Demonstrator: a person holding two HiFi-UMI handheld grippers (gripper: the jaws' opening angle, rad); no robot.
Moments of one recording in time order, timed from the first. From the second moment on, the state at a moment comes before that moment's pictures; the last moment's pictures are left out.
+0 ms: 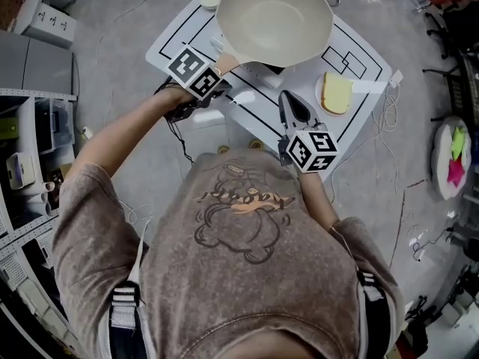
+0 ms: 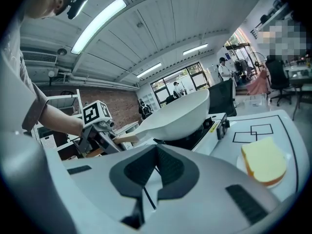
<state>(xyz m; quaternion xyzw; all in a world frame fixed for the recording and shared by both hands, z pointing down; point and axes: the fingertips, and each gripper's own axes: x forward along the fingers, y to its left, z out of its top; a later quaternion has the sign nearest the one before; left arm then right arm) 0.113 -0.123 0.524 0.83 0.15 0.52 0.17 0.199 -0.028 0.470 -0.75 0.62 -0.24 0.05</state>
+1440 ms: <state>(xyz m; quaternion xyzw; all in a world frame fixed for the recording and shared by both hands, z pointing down) 0.053 -0.143 0.476 0.89 0.00 0.40 0.20 0.172 -0.050 0.475 -0.70 0.67 -0.24 0.02</state>
